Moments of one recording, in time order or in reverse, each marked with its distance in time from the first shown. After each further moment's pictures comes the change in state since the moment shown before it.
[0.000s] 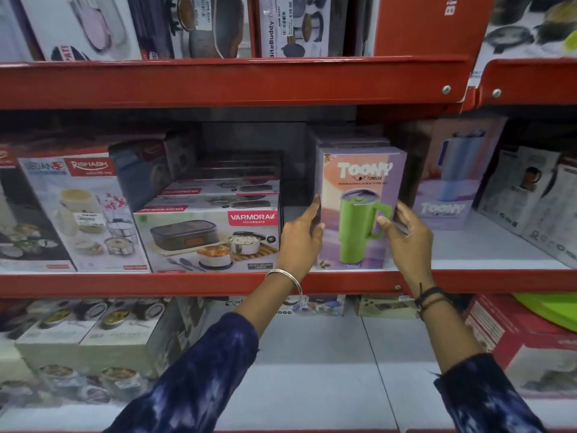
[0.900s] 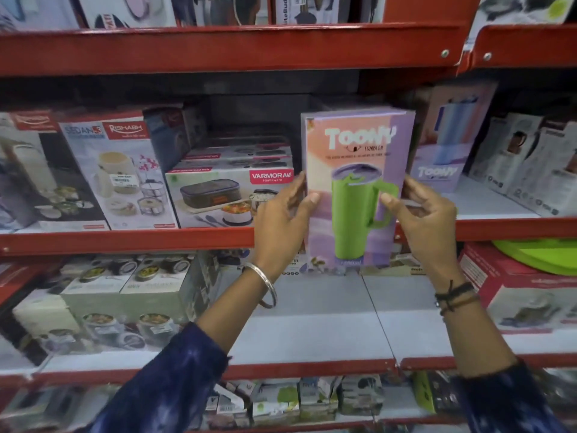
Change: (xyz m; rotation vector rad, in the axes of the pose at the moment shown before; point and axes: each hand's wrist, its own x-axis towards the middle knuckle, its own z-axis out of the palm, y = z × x) left_hand -0.098 0.048 -0.094 -0.220 0.069 0.000; right_hand -0.101 -0.096 -0.025 0.079 -0.025 -0.171
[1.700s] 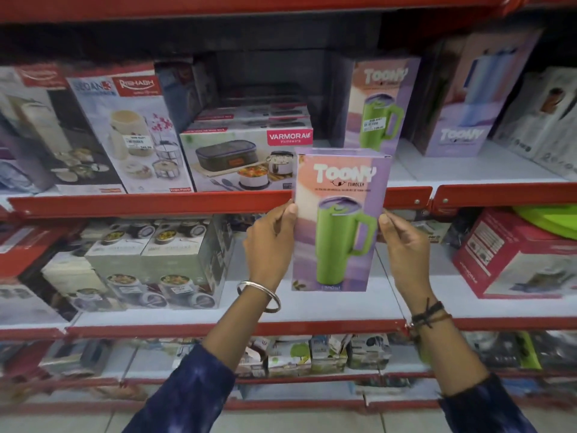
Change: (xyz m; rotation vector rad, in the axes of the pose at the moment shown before) left_hand -0.067 -0.064 -0.028 0.165 0.139 -0.217; right_hand -0.093 0.051 0.047 0.168 0.043 0.288
